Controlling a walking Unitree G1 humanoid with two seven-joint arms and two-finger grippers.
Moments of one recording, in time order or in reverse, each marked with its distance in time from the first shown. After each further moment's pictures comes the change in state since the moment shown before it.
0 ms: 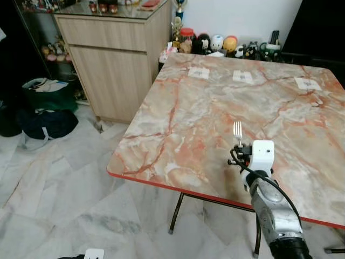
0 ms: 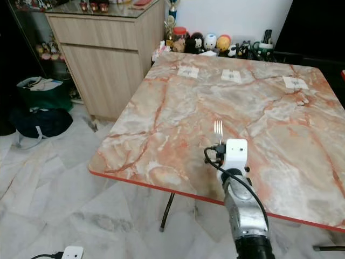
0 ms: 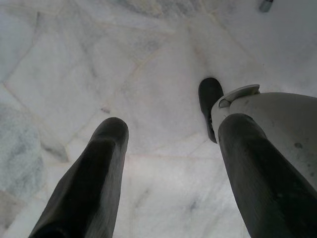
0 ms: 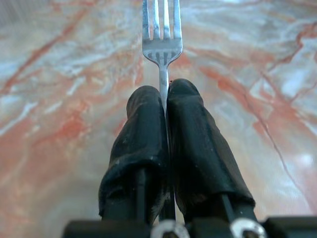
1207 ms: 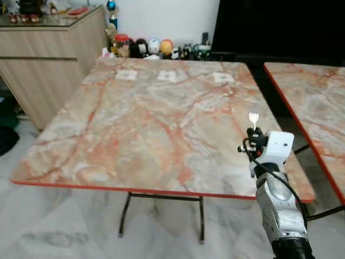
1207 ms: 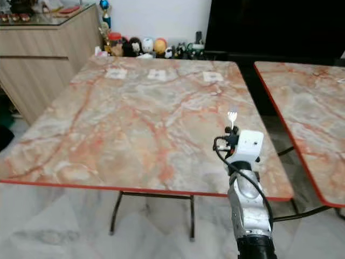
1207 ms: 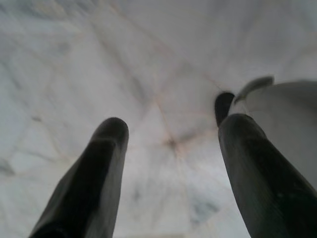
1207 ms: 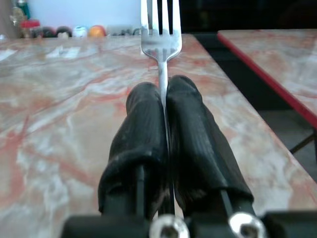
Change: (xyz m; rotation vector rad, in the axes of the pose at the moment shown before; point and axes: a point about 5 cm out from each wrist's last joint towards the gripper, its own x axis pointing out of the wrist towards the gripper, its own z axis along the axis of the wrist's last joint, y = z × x) left arm -0.010 0.015 -0.036 0.021 0.080 0.029; right arm 0.003 0.007 0.022 0.036 -0.161 -0.019
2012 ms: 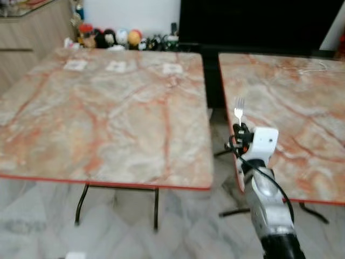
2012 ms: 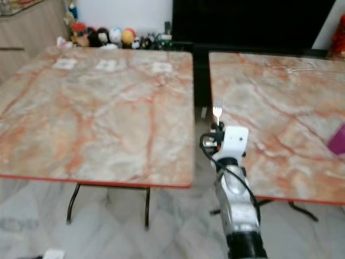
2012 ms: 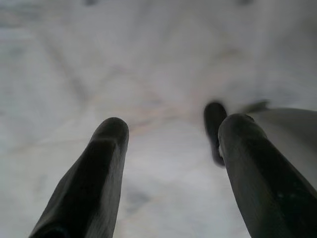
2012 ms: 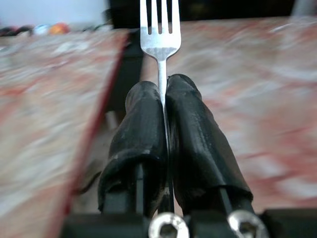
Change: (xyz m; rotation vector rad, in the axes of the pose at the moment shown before) left arm 0.006 0.002 0.031 0.002 -0.055 -0.016; right arm 0.002 -0.007 0.002 -0.019 -0.012 -0.022
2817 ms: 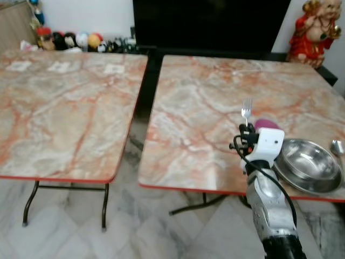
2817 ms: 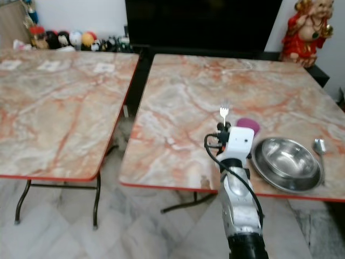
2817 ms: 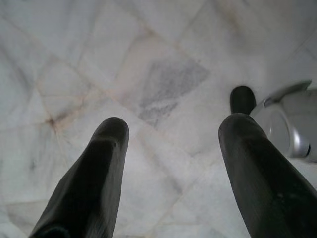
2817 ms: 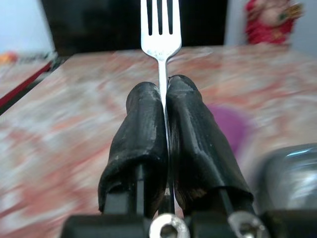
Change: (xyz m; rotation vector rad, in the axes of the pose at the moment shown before) left arm -0.009 0.032 -0.020 0.032 0.012 0.057; right arm 0.002 0.004 0.017 0.007 -0.108 -0.043
